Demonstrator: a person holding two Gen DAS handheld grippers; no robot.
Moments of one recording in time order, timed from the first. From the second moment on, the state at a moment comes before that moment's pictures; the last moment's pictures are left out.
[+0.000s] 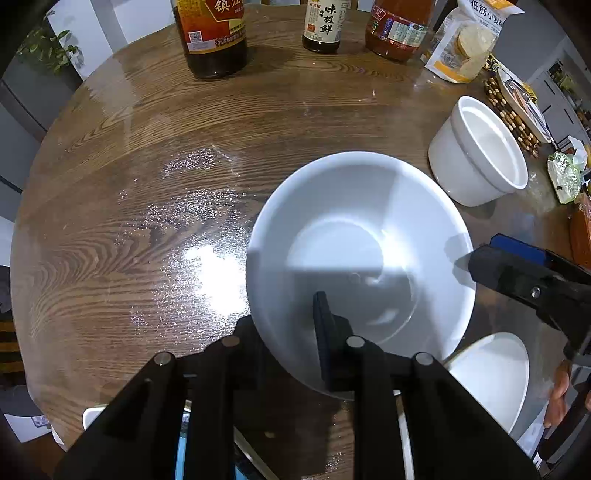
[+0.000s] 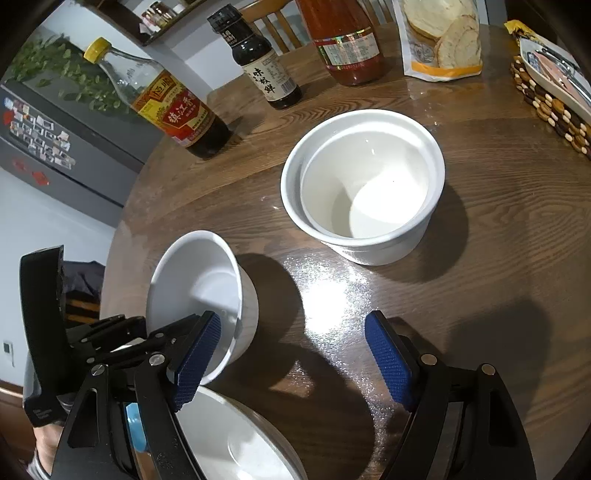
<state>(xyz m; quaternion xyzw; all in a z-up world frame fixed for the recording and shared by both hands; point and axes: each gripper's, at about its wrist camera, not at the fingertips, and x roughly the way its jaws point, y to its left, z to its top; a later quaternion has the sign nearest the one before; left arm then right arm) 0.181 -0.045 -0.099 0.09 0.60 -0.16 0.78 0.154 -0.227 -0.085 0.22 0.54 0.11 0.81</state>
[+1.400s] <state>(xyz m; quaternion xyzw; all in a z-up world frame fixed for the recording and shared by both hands) 0.180 -0.042 -0.096 0.09 0.59 -0.15 0.79 0.161 -0.199 -0.091 0.17 0.54 0.13 0.81</state>
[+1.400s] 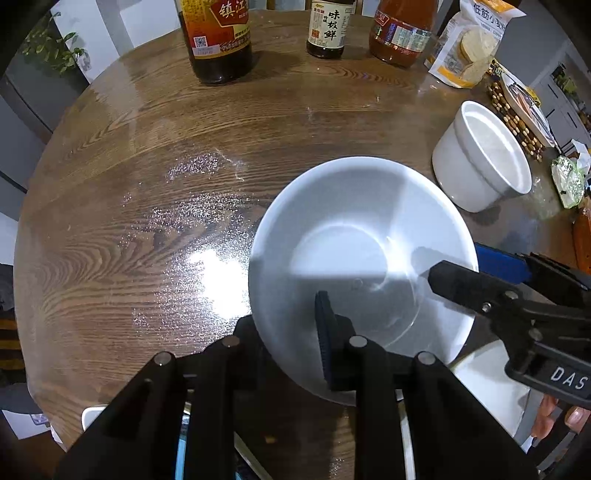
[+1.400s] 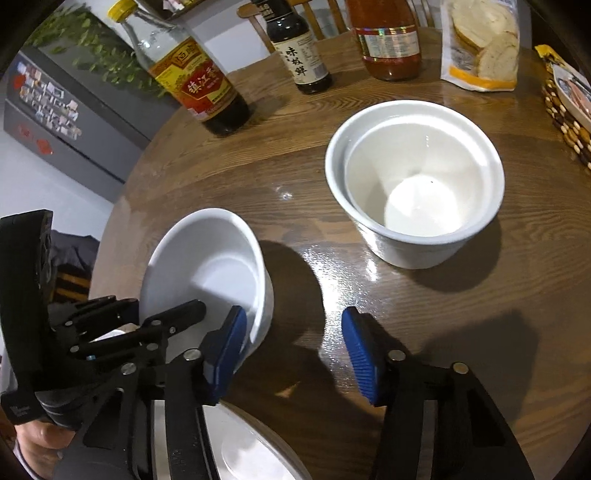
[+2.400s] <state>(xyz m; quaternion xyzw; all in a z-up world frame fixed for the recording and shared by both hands) 0.146 -0.062 -0.027 0.11 0.48 -0.15 0.86 0.134 -0.203 -0.037 0.18 0.47 0.15 0.85</state>
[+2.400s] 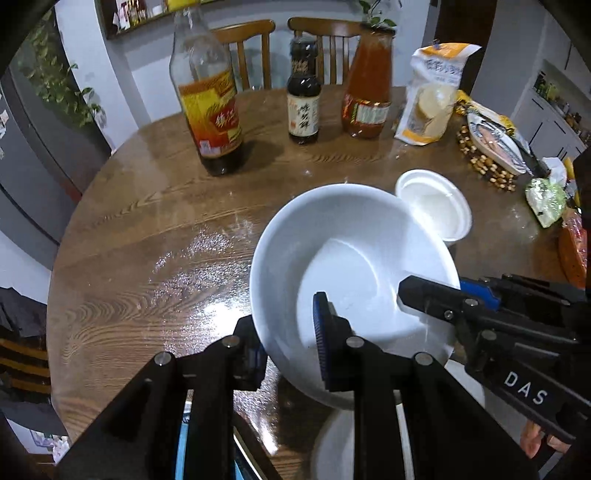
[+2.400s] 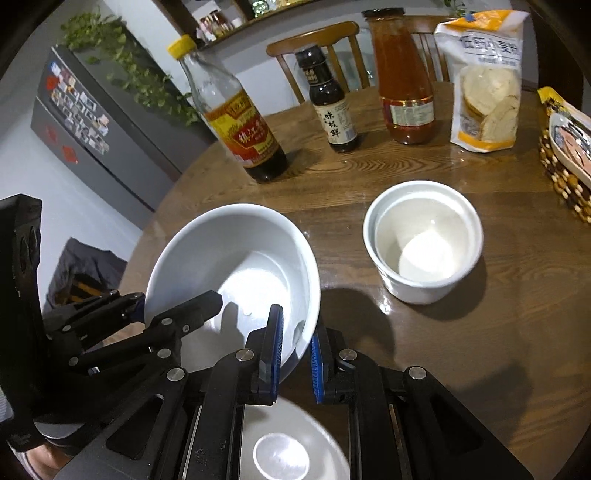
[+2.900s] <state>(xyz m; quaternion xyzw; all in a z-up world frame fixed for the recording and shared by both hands) 0.090 -0.090 -0.009 0.13 0.46 -0.17 0.86 0.074 -0.227 -0.029 0.20 0.45 0.14 0.86</state>
